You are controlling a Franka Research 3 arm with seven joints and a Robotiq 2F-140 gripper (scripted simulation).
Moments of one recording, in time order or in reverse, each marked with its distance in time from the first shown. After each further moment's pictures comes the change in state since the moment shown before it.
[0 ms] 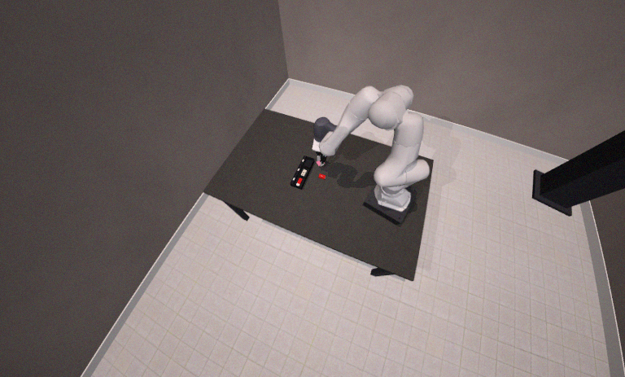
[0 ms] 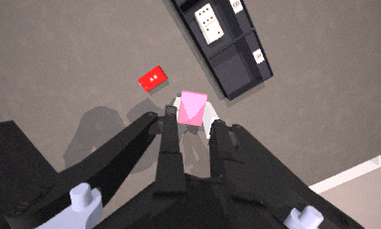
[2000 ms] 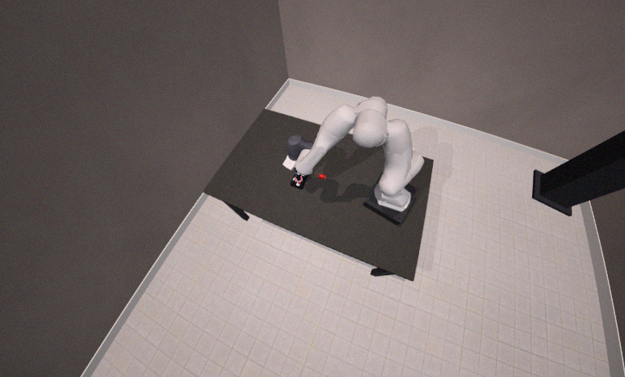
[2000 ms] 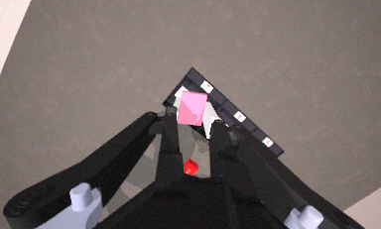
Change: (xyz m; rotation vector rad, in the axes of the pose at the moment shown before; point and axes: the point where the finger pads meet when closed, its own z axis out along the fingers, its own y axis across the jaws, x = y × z) arm 0.195 -0.046 0.002 0.011 0.033 0.298
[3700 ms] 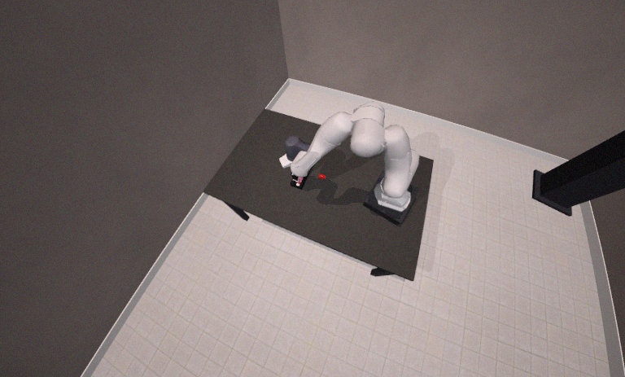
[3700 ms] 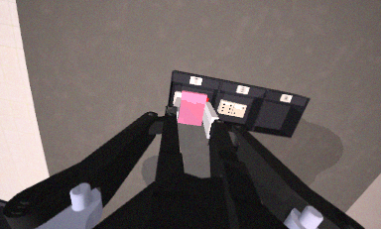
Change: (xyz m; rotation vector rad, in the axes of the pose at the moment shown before) arm 0.000 0.000 0.000 -0.022 -0.029 0.526
